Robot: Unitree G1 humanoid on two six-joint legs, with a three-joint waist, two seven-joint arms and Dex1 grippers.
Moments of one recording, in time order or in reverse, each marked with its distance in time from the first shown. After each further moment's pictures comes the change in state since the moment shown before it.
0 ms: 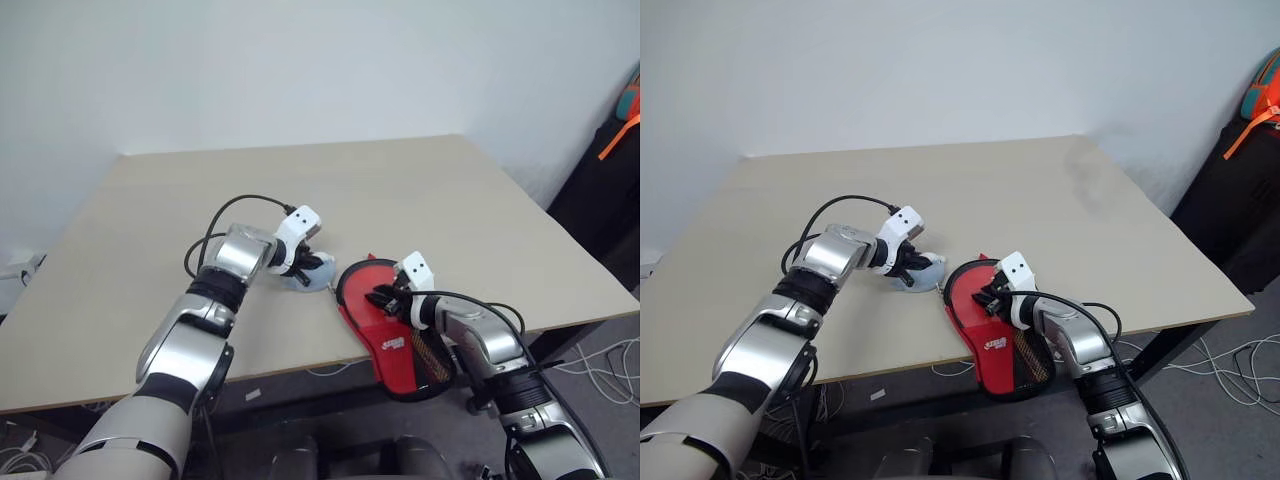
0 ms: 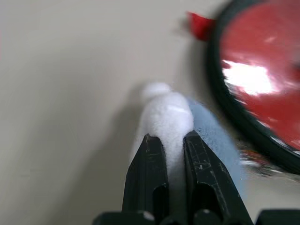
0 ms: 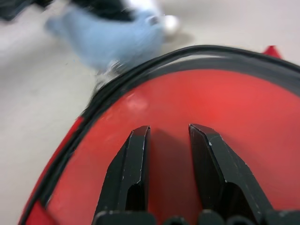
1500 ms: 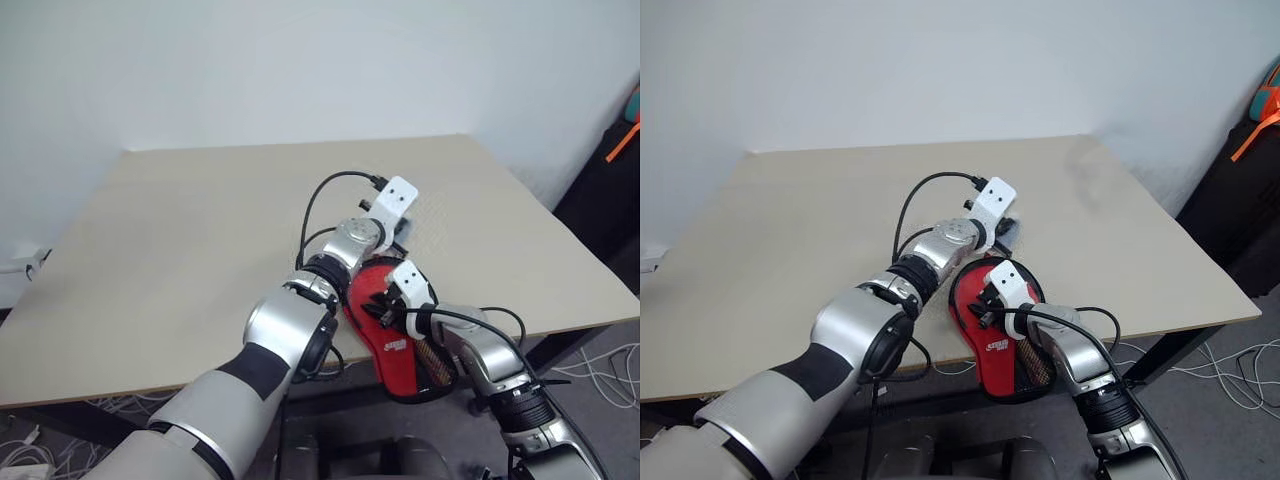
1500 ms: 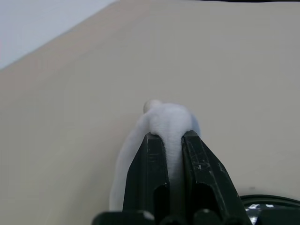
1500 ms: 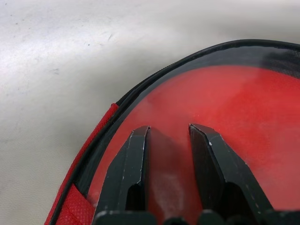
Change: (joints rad) left arm -0.267 -0.495 0.257 0.474 0.140 -0.510 0.500; right arm 0.084 0.002 0.039 -0.153 -0.070 0.061 -0.040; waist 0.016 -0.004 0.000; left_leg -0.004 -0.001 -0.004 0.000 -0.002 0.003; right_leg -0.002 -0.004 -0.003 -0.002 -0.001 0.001
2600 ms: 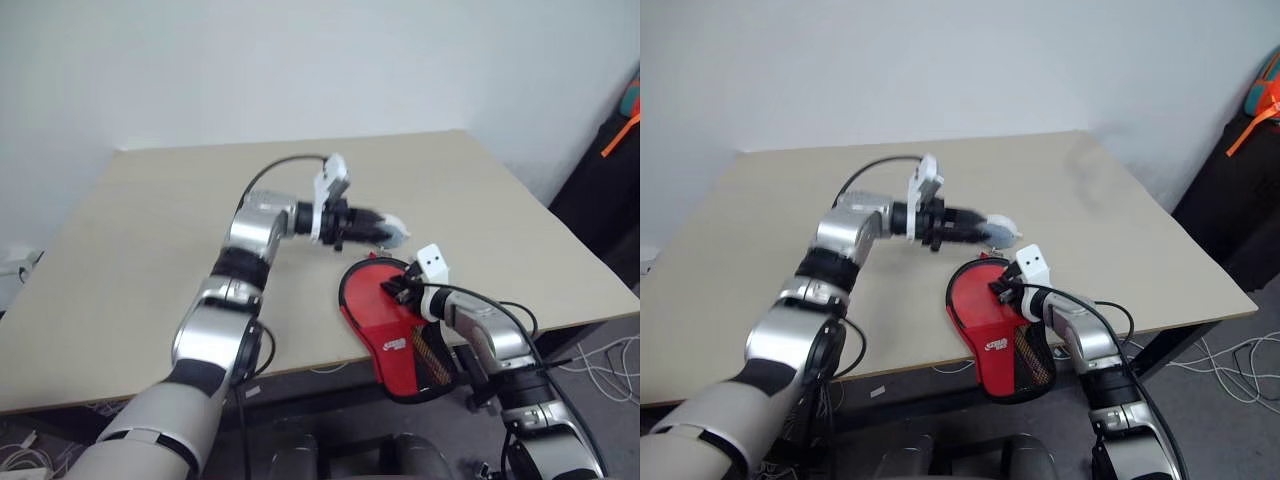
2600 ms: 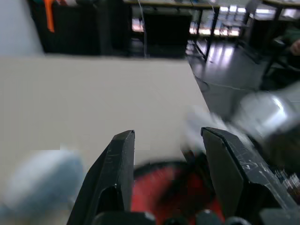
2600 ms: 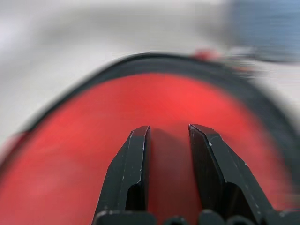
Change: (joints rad) left arm 0.358 0.401 -0.025 -0.748 -0.236 0.380 -1.049; right arm -0.124 0.018 -0.181 0.225 0.037 -0.090 -0.080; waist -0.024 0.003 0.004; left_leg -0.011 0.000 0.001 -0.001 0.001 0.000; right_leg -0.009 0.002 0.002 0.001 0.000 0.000
